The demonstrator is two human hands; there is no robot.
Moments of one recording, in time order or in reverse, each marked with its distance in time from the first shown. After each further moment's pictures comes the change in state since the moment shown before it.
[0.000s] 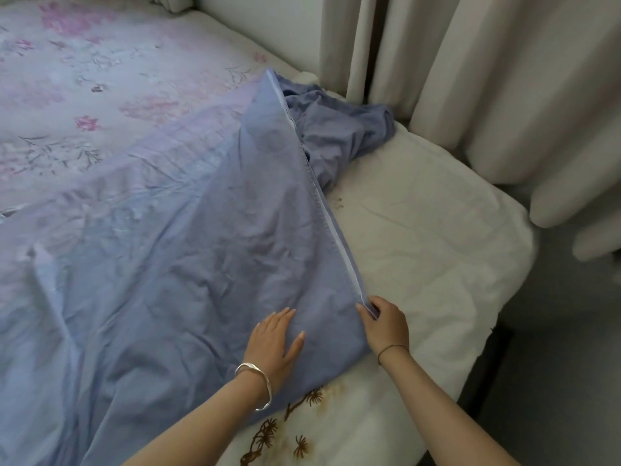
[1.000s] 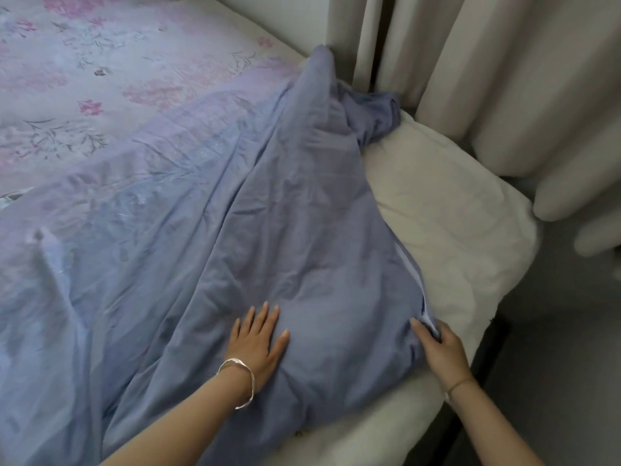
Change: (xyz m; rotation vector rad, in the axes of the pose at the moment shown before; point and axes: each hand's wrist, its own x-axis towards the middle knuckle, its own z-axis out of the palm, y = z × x) left_hand -0.014 -0.029 0.005 0.181 -0.082 -0.102; right_hand -0.036 0.061 -0.071 0.439 -0.059 0.242
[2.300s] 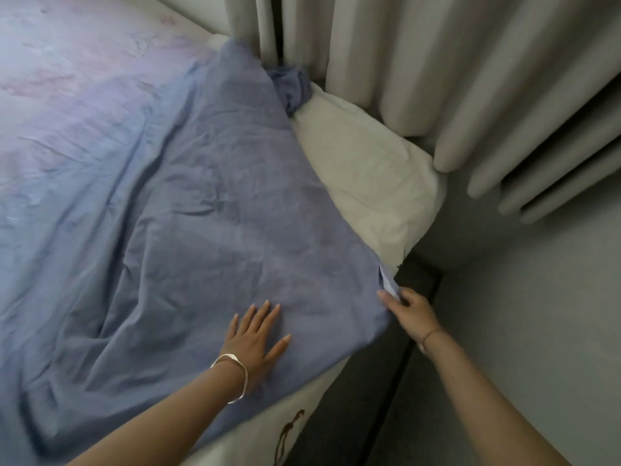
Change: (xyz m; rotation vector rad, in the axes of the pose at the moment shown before) left_hand -0.033 0.115 0.052 0.108 -0.168 0.203; right_hand 0.000 0.034 -0.117 -0.075 -0.022 0.161
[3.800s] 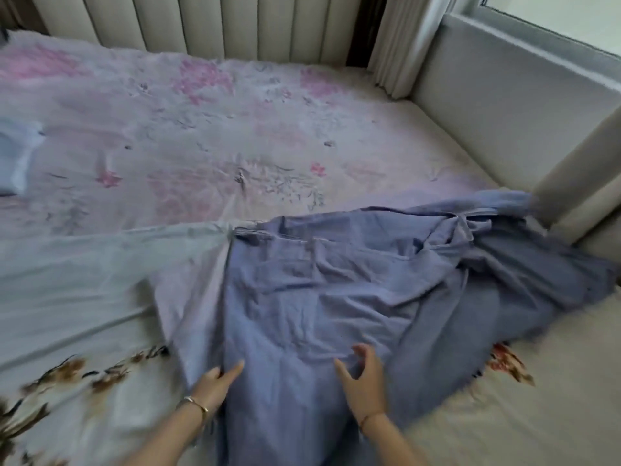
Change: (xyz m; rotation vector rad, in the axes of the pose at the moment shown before) left_hand -0.155 -0.436 -0.054 -1.572 0.500 -0.851; right_hand -0.119 -0.175 0.512 -0.297 -0.257 -0.568
